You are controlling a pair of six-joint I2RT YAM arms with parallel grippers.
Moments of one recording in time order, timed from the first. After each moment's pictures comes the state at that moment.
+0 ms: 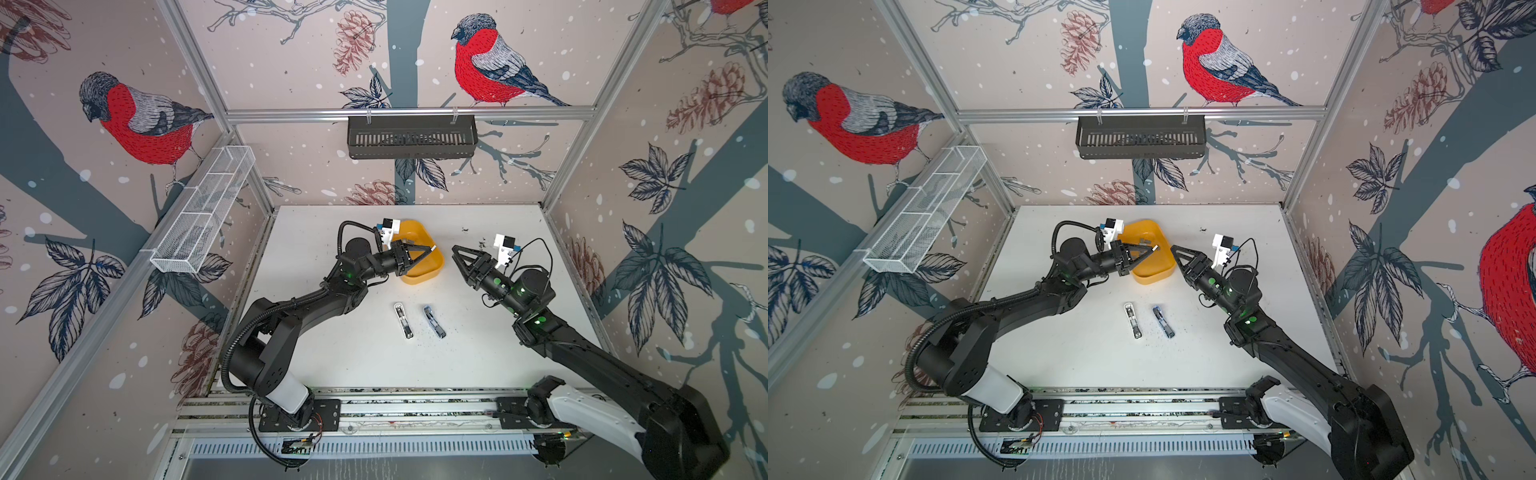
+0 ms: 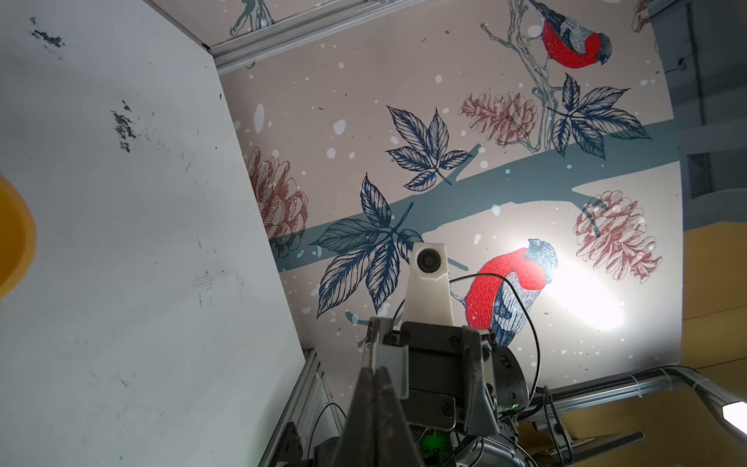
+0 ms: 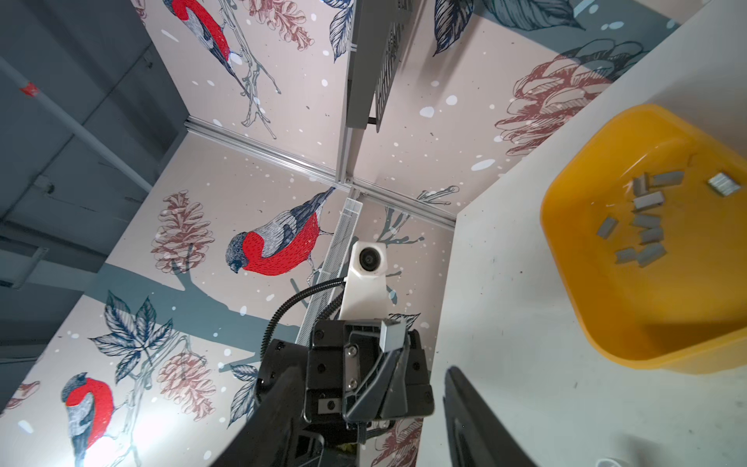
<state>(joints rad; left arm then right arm) -0.55 1.57 0.86 0.84 0.73 -1.37 0.53 1.02 0.53 0.64 -0.29 1.26</state>
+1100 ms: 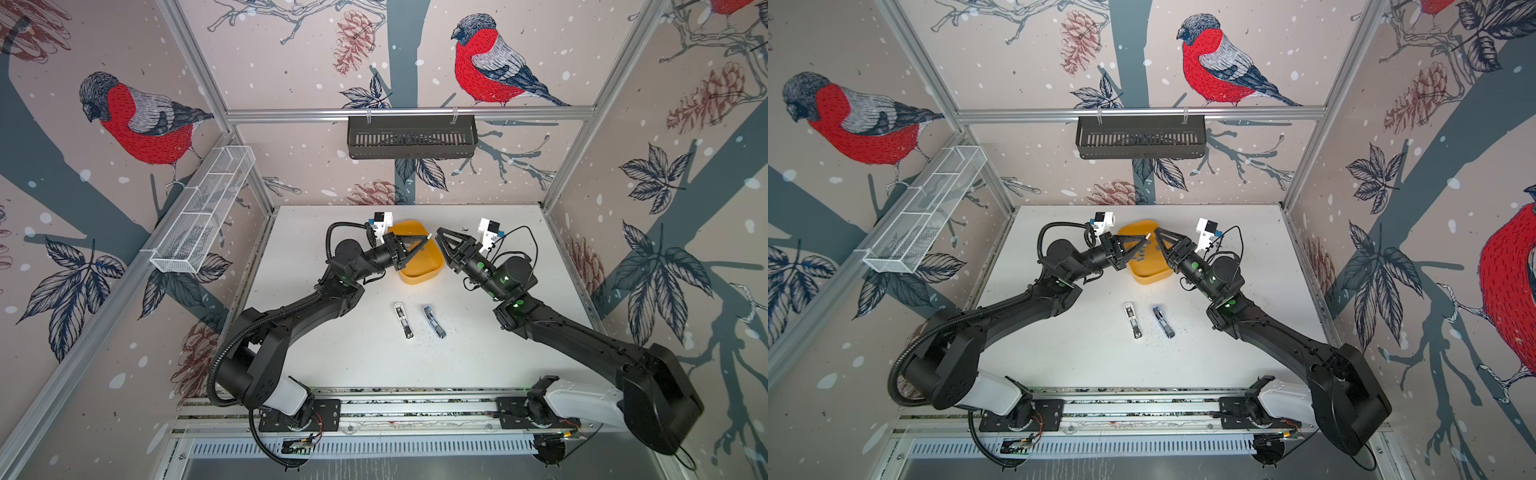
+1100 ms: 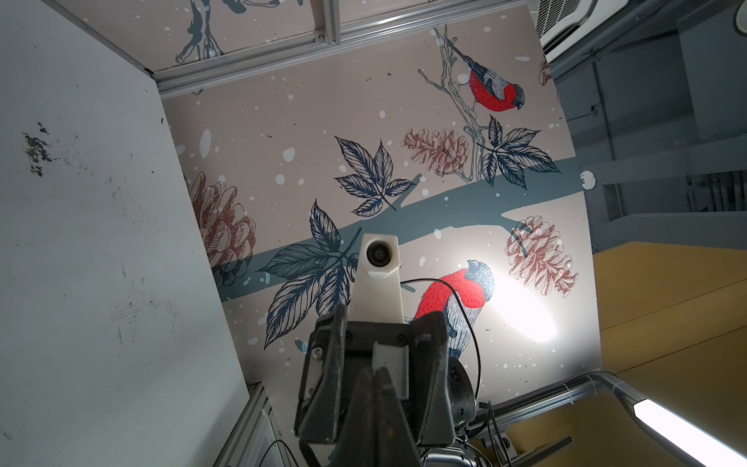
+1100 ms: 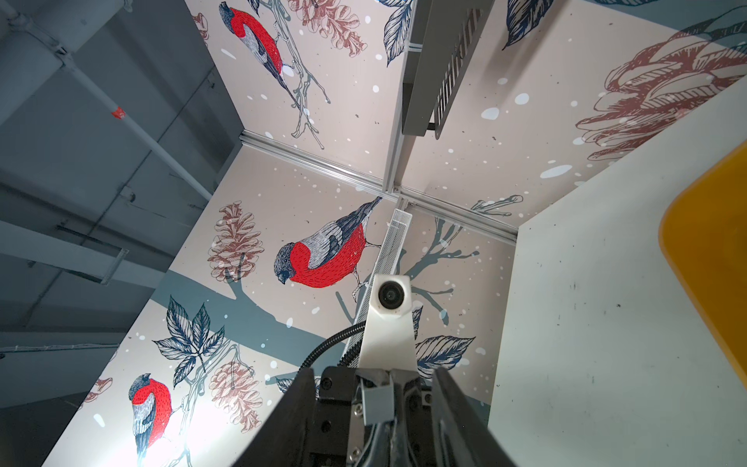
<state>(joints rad) -0.55 1.50 0.86 0.92 0.68 -1.50 0.63 1.23 0.68 0.82 -0.23 1.32</state>
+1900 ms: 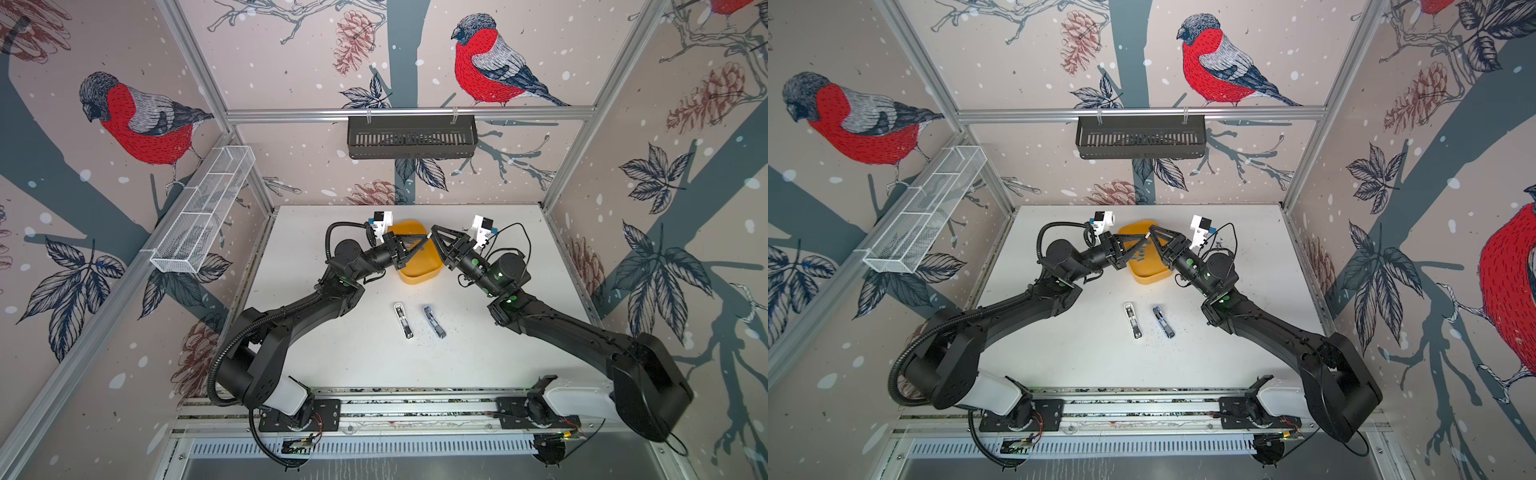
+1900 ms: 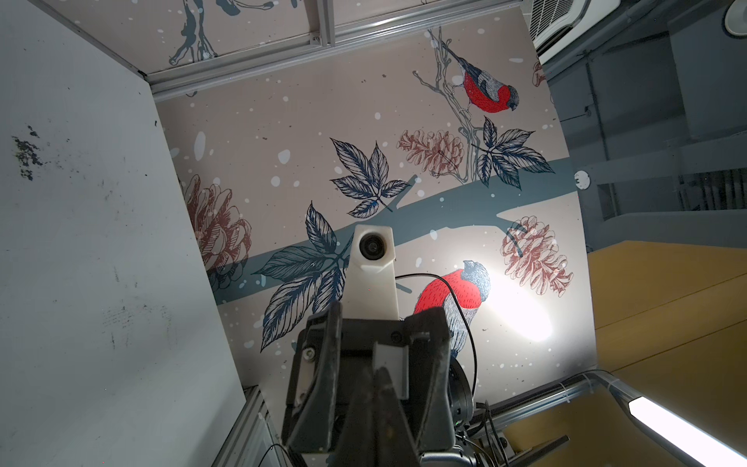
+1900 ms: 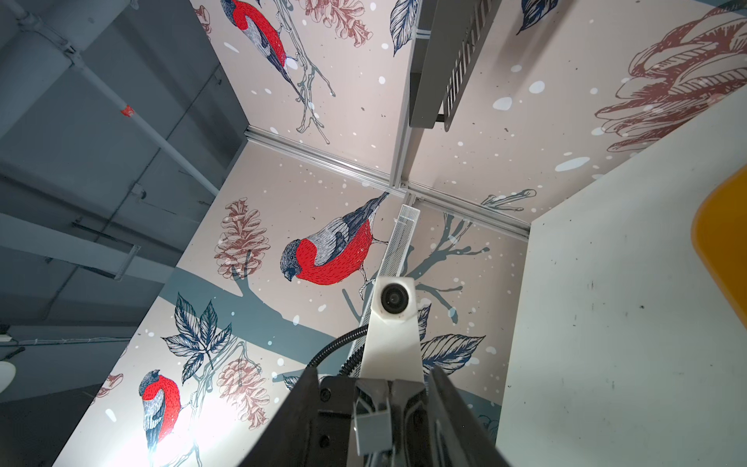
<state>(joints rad) -0.55 1.50 0.86 0.94 0.67 -1.50 0.64 1.29 0.72 0.86 -0.23 1.33</state>
